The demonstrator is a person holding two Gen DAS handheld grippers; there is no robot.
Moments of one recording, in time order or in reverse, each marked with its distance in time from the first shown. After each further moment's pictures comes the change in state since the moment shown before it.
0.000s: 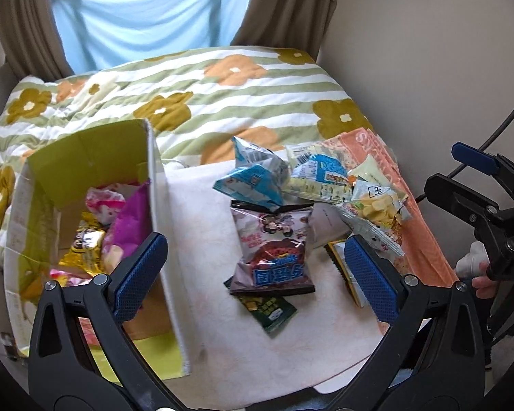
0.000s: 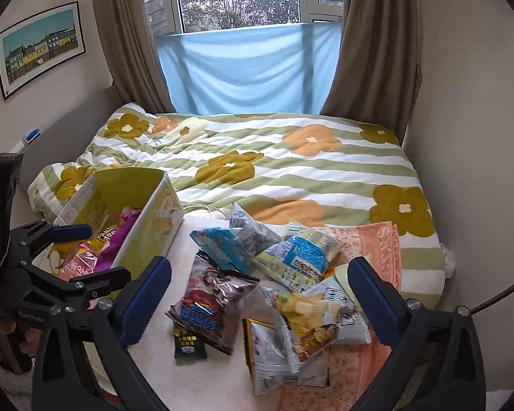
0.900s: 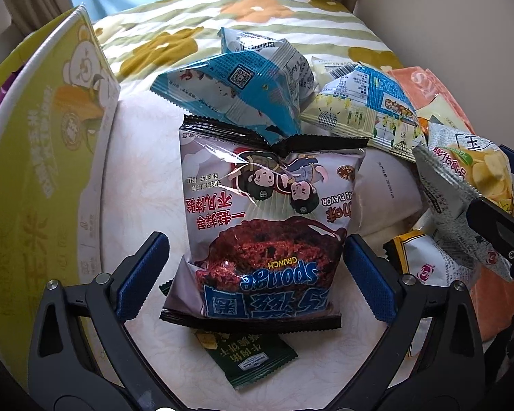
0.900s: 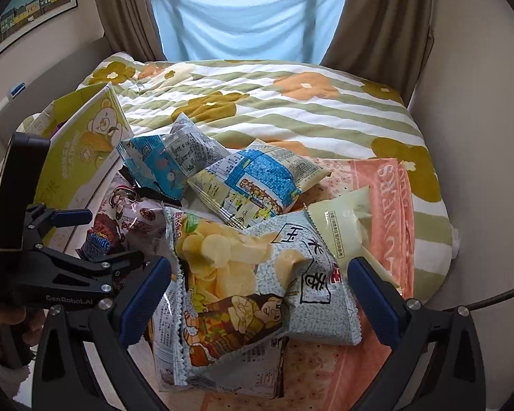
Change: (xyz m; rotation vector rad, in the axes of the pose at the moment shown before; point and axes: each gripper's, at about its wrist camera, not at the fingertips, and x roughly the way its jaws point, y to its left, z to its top) left arm 0.156 -0.014 -0.044 -0.088 0.164 0.105; right arm 0.100 -0.053 -0.068 -0.084 0.159 -0.011
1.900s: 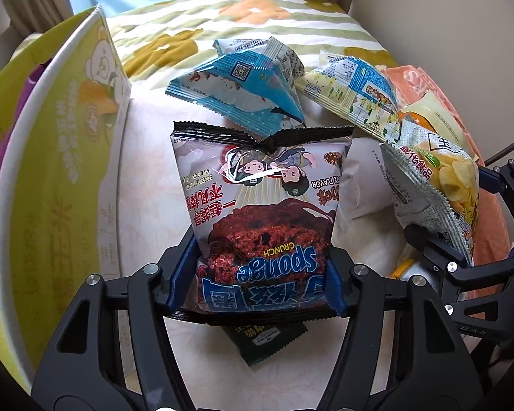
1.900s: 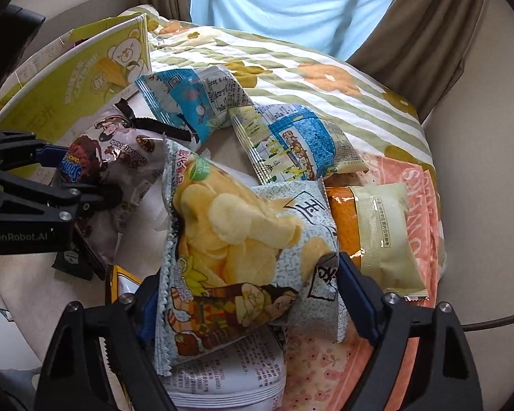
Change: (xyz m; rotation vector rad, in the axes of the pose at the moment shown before) left arm -0.020 0.003 -0.009 0.015 -0.009 -0.010; right arm 0.023 0.039 -0.022 -0.185 0.069 -0.069
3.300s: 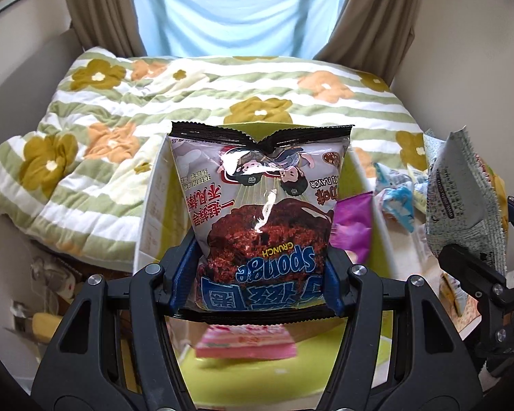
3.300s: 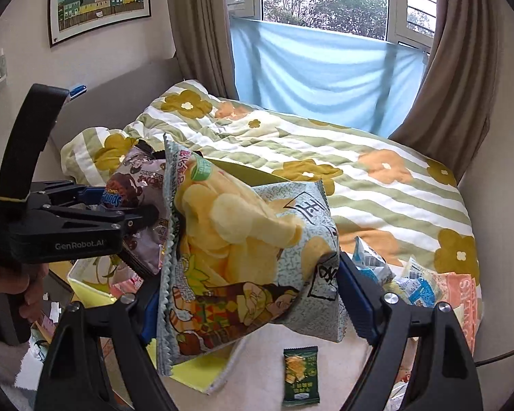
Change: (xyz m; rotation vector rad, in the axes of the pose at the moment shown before) left arm -0.162 0.255 0.032 -0.102 -0.190 0.044; right arm -0.110 0.190 0.172 0.077 -0.247 0.151
